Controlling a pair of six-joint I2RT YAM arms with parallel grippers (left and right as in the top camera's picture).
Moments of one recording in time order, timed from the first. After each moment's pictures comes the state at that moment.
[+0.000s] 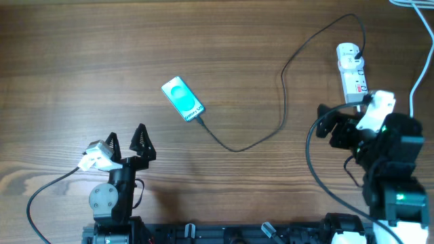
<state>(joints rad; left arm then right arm) 0.05 0.01 0.01 -0.07 0.03 -0.56 -0.09 0.71 0.72 -0.61 -0.20 0.22</state>
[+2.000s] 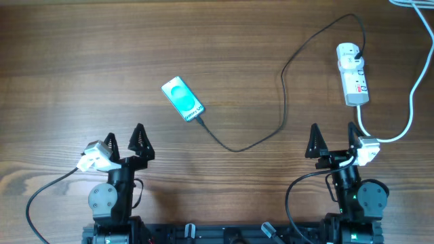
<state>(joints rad) 0.07 0.01 0.01 -0.07 0.03 -0.56 -0.09 0.01 0.01 0.01 -0.20 0.22</state>
